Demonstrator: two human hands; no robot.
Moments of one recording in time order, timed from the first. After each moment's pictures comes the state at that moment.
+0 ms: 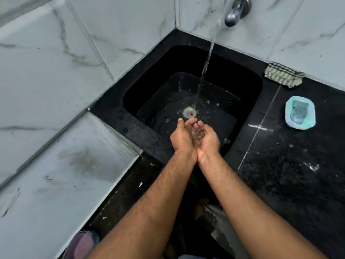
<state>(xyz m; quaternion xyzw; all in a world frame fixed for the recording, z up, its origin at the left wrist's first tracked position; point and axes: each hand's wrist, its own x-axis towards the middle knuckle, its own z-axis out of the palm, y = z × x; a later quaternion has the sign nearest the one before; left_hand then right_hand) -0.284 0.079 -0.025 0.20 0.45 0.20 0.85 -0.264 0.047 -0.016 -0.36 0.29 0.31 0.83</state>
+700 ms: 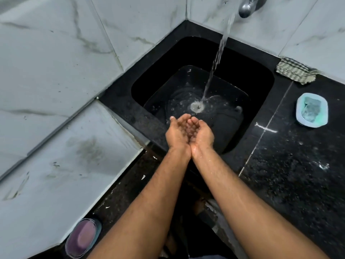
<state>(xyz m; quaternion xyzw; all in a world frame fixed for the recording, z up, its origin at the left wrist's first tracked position) -0.314 0.104 -0.048 0.16 0.44 0.24 0.85 -0.292 0.069 -0.028 -0.42 0.29 0.32 0.80</state>
